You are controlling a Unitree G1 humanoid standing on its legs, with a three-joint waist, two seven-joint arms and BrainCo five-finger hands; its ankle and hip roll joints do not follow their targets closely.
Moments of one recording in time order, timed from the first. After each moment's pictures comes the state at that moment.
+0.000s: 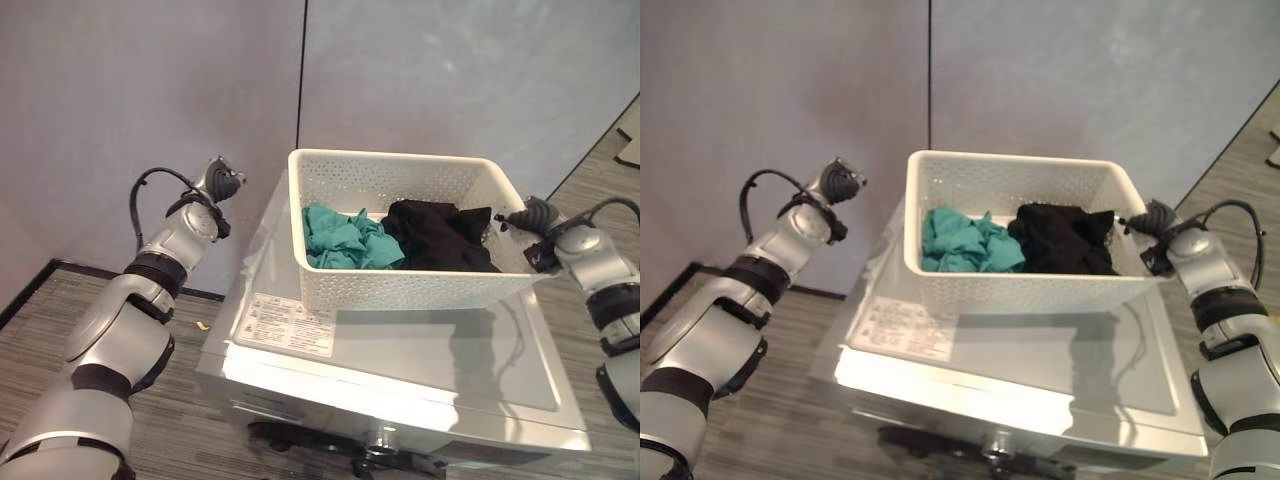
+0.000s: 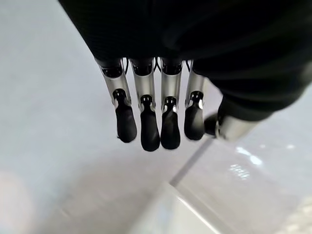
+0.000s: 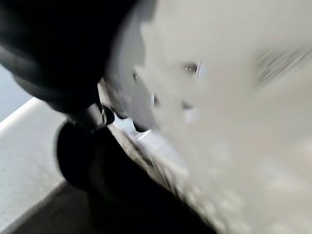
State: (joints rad) left arm -1.10 0.54 -0.69 0.98 -0.04 0.03 0.21; right arm -0.89 -0.90 0.55 0.91 0.26 0.13 0.15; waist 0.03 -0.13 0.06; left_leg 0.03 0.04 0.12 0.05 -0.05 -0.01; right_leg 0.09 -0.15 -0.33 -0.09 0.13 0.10
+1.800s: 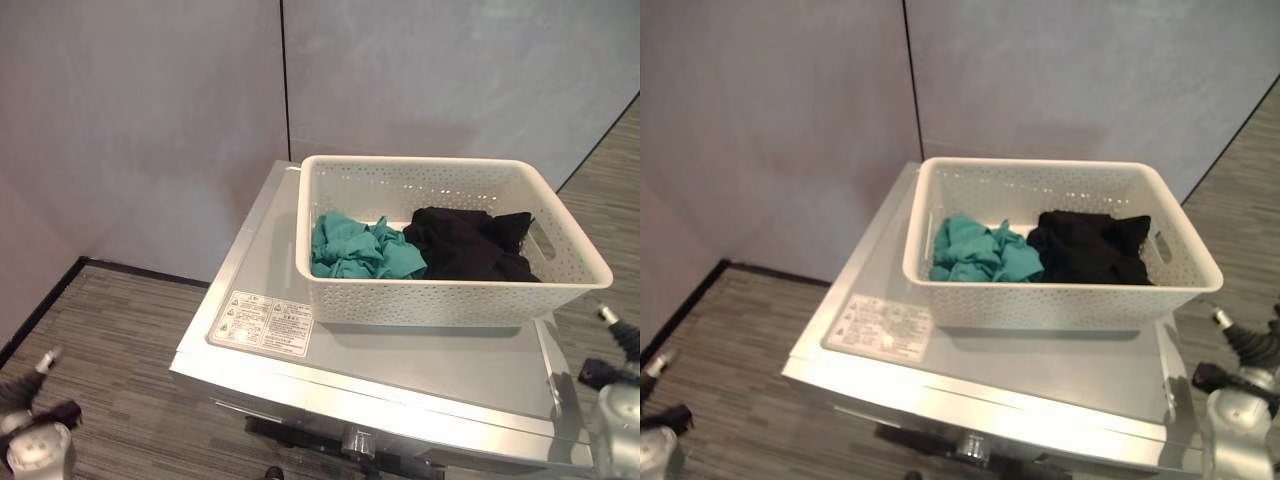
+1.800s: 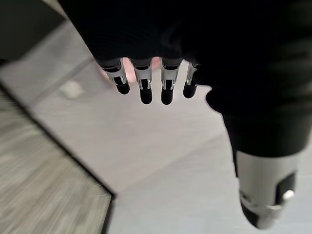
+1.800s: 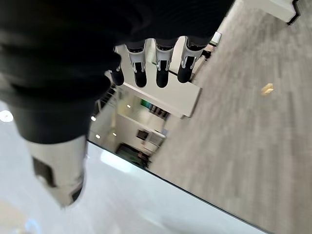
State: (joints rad) left arm 0.28 0.38 0.45 0.49 -0.24 -0.08 0.44; right arm 0.24 -0.39 -0.45 0.05 0.06 -0.02 -0.36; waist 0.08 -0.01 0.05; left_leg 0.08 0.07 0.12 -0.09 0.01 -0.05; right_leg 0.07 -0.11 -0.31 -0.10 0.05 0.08
